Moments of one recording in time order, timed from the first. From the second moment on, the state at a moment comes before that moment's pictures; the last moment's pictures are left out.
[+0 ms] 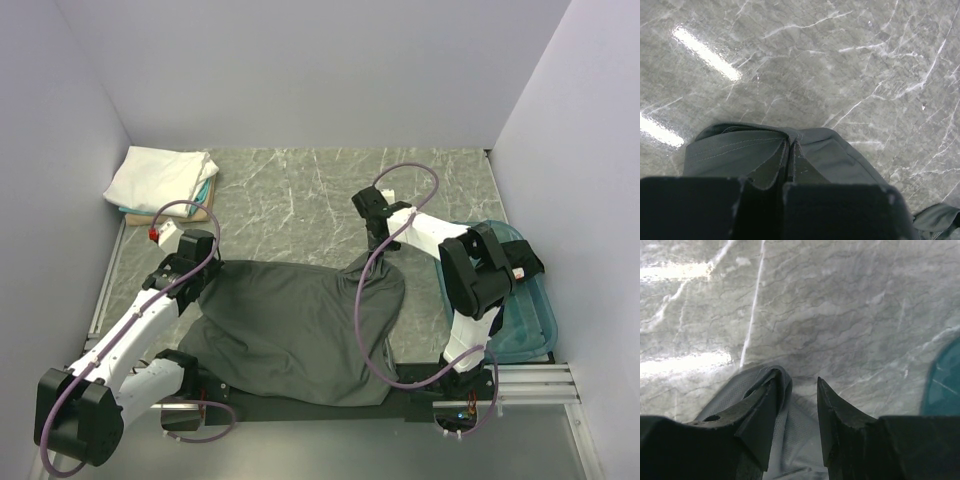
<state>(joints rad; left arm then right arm) -0.30 0.96 0.60 -0.42 -0.41 -0.98 0.48 1.84 1.21 -0.58 0.44 0.41</state>
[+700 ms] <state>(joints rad) -0.30 0.95 0.60 -0.46 -0.45 -0.99 0.43 1.84 1.21 -0.52 0.35 0.43</state>
